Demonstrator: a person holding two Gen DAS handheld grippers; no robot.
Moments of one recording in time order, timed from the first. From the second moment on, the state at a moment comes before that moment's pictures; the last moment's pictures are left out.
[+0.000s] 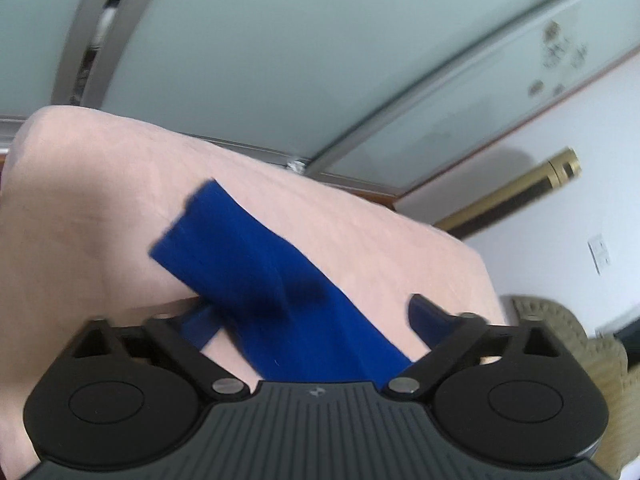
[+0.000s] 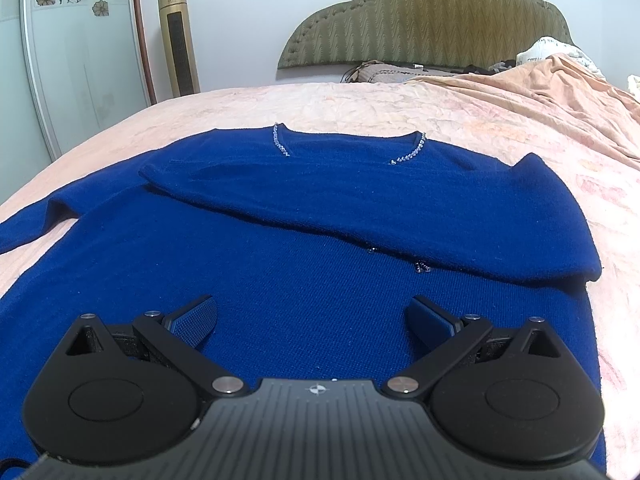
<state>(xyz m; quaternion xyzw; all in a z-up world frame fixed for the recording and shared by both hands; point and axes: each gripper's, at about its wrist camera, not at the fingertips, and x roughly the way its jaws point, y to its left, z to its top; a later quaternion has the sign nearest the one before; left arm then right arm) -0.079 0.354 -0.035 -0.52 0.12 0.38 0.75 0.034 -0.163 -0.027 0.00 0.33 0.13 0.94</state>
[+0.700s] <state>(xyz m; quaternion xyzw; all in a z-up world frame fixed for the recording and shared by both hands) 0.016 0.265 0.072 -0.21 0.10 0.39 0.89 0.034 -0.167 -0.028 0.01 0.33 0.13 0.93</state>
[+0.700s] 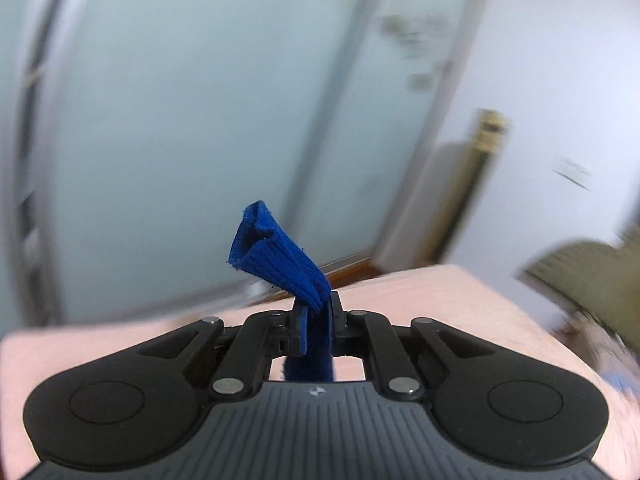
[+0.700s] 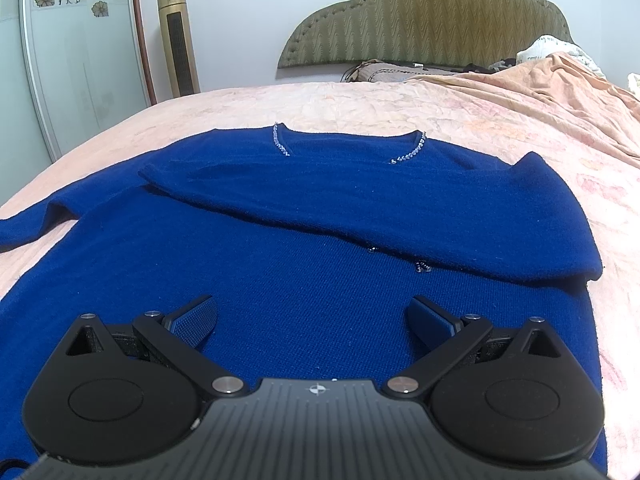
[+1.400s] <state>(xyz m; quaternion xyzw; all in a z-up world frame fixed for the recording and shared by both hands) 0.148 -0.080 -0.019 0.06 0.35 -0.13 0.93 -0.003 -0.277 -0.008 0.19 0.22 -0.03 0.96</state>
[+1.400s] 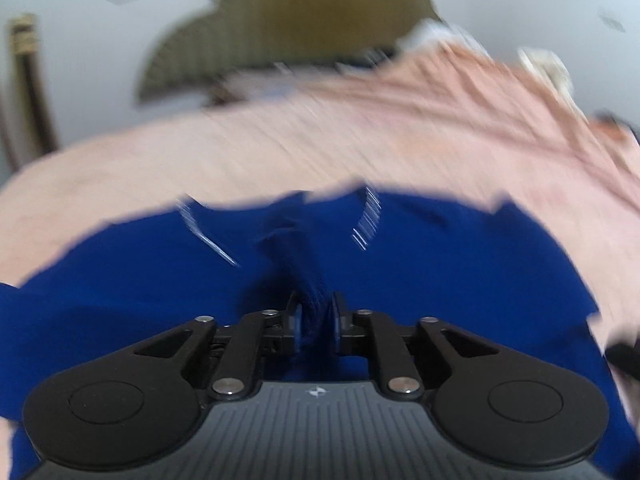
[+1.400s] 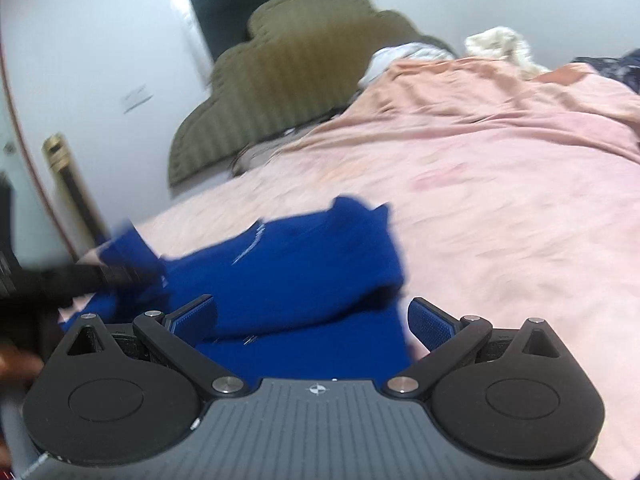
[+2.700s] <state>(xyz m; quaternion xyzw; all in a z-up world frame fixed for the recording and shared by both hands) 0.132 0.067 0.014 0.02 0.31 0.03 0.95 0.126 -0.287 0.030 0.17 0.26 0.03 0.95</state>
